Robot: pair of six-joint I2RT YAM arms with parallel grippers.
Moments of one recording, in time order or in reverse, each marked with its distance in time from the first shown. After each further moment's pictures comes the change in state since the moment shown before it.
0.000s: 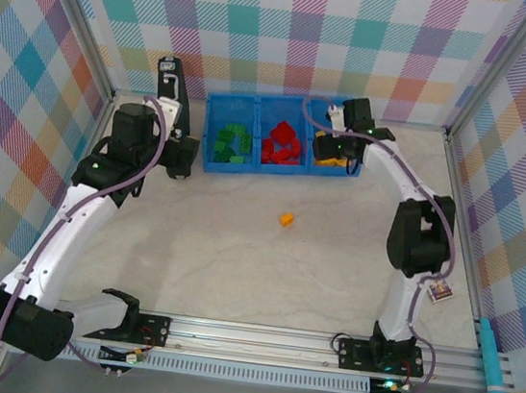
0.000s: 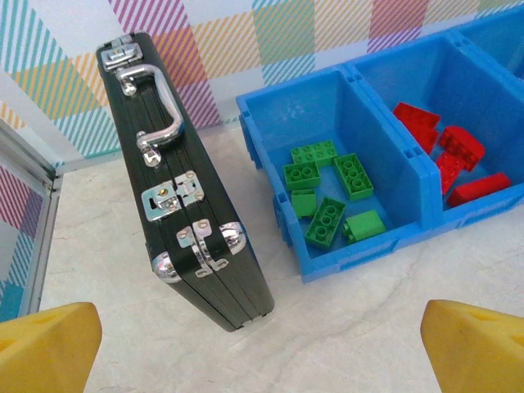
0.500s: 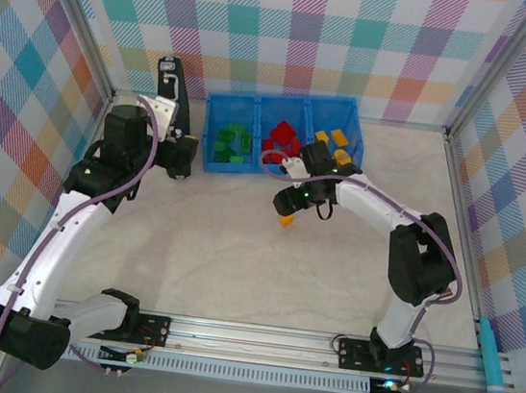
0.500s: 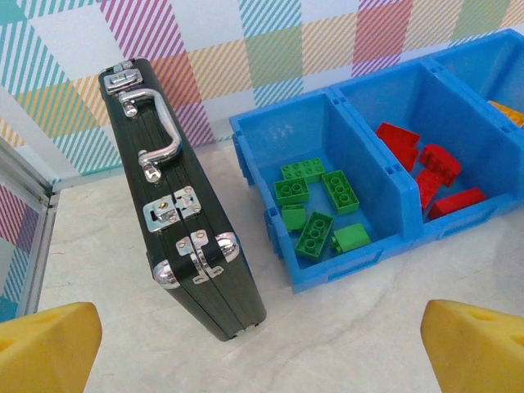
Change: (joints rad) left arm 0.000 -0.041 0.000 0.001 0.032 -0.001; right arm 0.238 -0.153 -0.348 -0.015 -0.135 -0.026
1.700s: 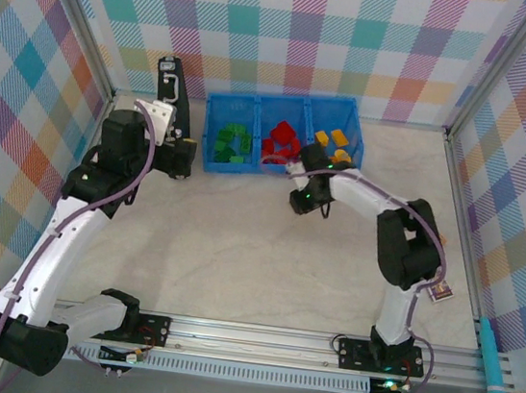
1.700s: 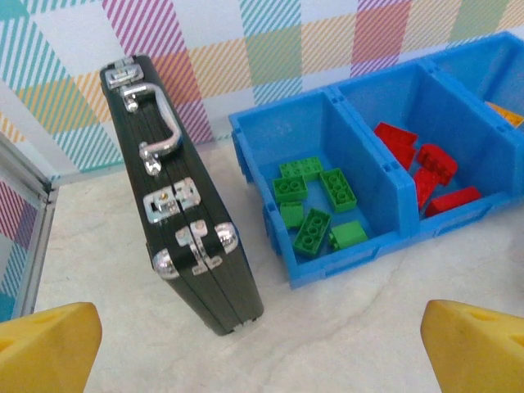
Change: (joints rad) left arm 0.000 -0.042 -0.044 0.002 -0.002 -0.011; right arm -0.059 0.102 0.064 -0.053 0.173 -0.041
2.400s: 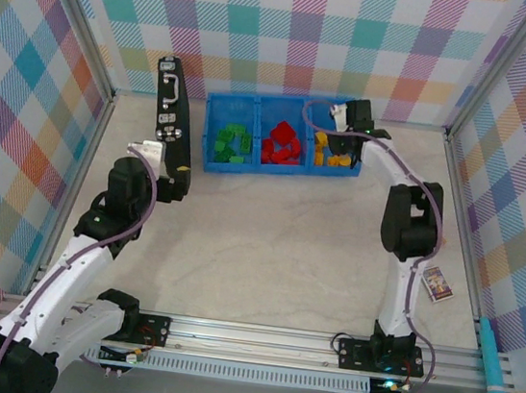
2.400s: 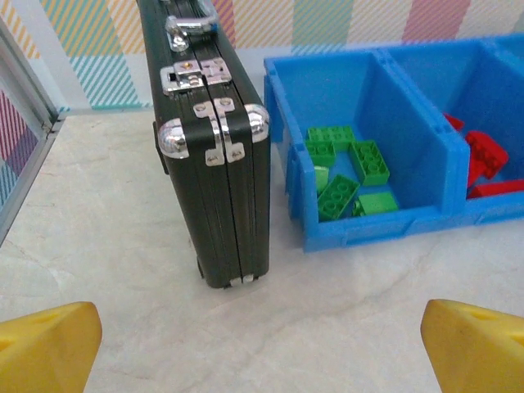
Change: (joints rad) left arm 0.000 -0.213 -0.480 0.334 -0.090 -0.155; right arm -0.252 0.286 0.406 0.226 0.083 -0.092
